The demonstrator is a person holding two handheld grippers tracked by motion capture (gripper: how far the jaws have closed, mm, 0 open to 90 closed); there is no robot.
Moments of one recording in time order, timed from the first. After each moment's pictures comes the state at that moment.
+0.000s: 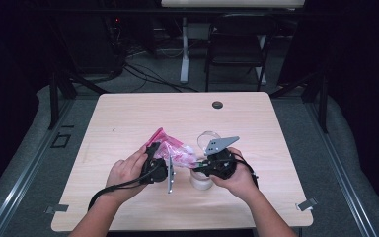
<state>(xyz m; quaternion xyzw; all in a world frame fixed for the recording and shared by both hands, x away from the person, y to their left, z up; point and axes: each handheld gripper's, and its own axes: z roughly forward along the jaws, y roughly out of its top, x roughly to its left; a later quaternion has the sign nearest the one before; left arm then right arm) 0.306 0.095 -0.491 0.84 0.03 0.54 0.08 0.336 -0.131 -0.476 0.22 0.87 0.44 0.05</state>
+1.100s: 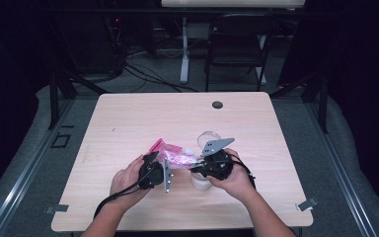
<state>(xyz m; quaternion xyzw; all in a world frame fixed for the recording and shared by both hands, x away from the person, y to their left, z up) 0.308 0.105 -0.520 0.86 0.11 0.48 0.13 0.336 -0.123 -0.482 0.22 0.87 0.43 0.06</state>
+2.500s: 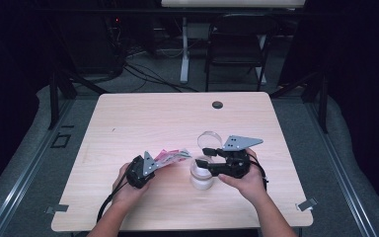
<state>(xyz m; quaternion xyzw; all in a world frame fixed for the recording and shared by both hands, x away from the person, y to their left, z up) 0.337 0.148 -0.550 0.87 0.28 0.28 0.31 0.326 -0.161 -0.464 0.26 0.79 0.54 0.10</state>
